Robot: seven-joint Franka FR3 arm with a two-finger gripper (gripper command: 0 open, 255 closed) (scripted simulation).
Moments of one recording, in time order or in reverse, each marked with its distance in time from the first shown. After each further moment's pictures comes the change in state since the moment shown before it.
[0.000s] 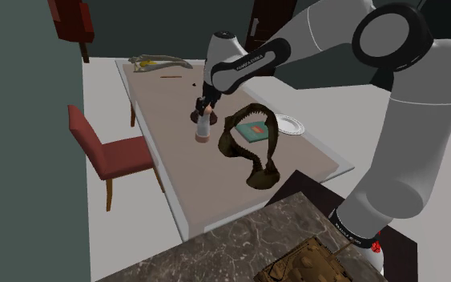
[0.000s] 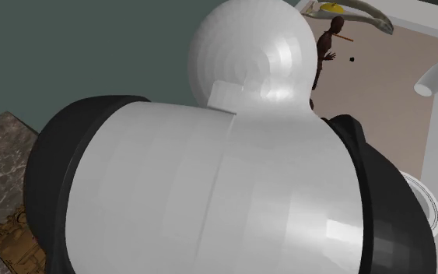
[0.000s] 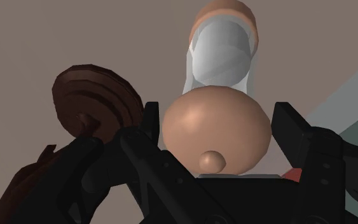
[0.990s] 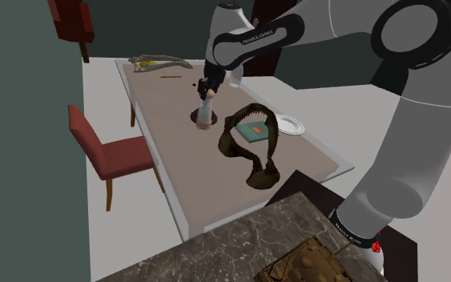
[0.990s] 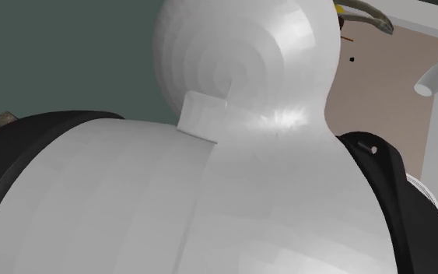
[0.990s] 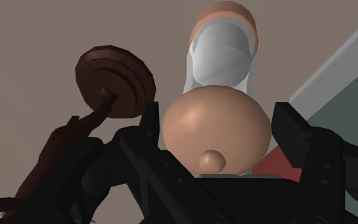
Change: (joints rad) arm -0.007 -0.095 0.016 0.072 0.042 -0.164 -0.047
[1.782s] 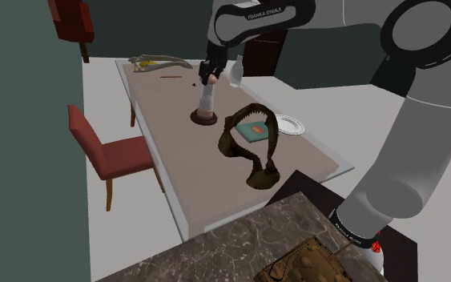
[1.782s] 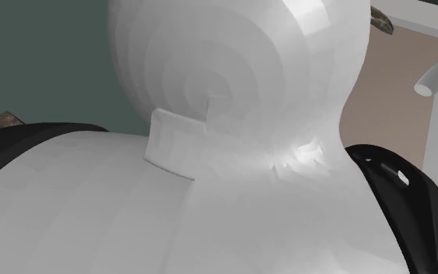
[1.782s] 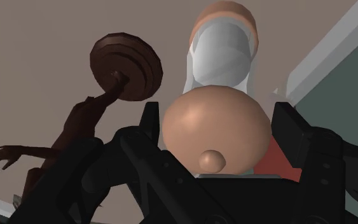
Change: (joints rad) arm 0.000 -0.044 0.007 0.106 0.024 -0.148 -0.031
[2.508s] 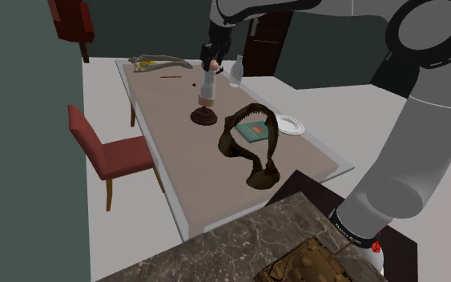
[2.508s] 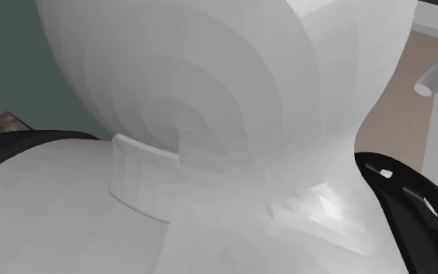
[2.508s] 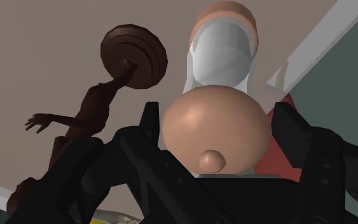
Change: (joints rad) arm 0.003 -0.022 0.004 0.116 0.014 -0.137 -0.021
